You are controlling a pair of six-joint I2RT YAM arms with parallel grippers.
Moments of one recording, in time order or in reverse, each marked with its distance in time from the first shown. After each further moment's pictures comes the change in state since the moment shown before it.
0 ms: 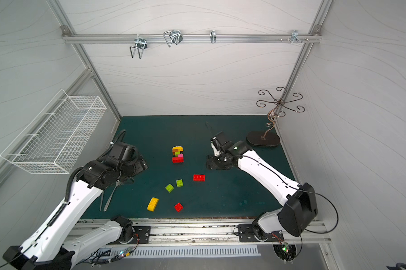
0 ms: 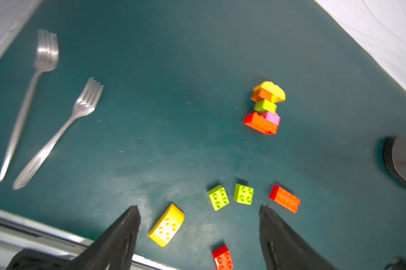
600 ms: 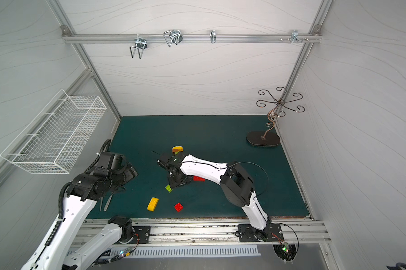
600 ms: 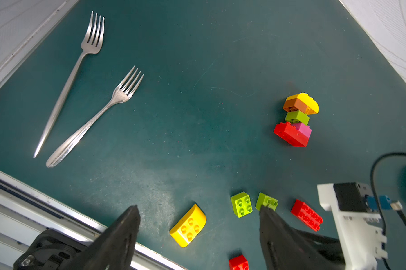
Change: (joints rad) left arm 0.137 -0.090 -0.092 -0.021 0.029 0.031; right arm 0.279 0.640 0.502 -0.093 0.078 0.157
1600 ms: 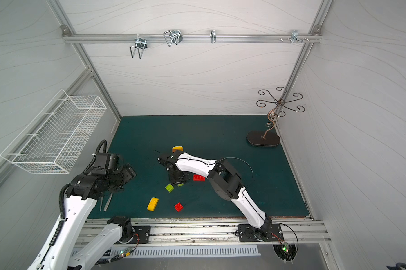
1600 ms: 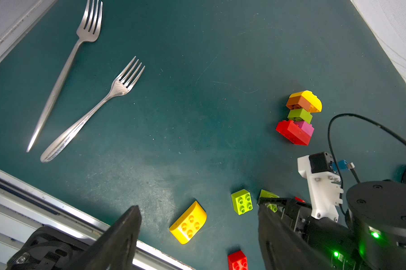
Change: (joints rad) left arm 0.091 -0.008 -0.024 0.009 0.082 0.046; right arm -0.043 0.158 0.101 -0.022 0.007 0.033
